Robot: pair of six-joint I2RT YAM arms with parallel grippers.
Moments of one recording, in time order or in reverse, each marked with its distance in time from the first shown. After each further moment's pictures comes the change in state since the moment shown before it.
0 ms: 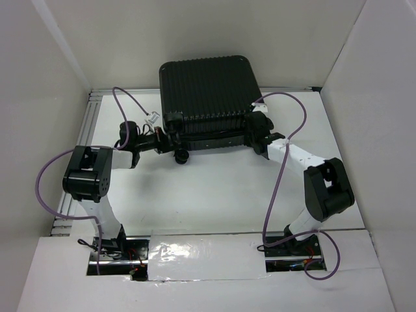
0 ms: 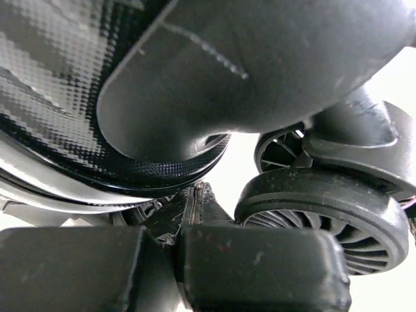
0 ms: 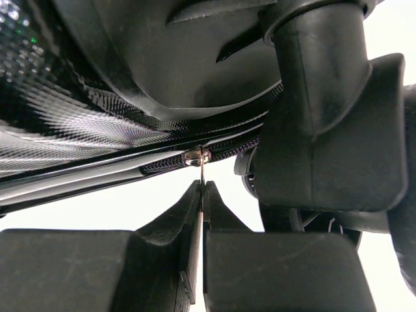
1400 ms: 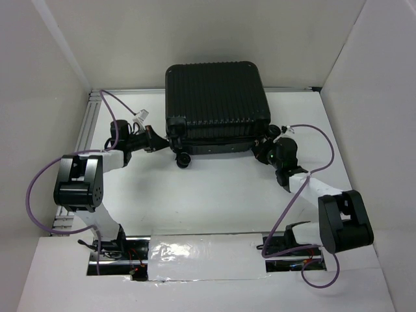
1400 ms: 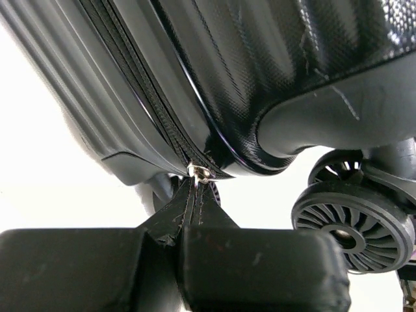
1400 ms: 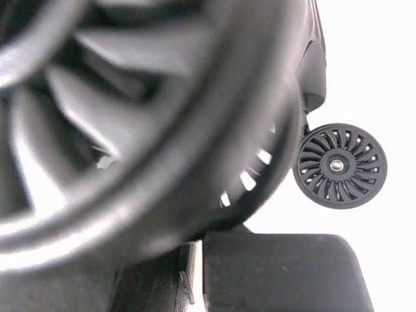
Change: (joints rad) left arm 0.075 -0.132 -0.003 -0.280 -0.145 0.011; right arm -0.204 -0.303 -0.539 0.522 -0.411 0.355
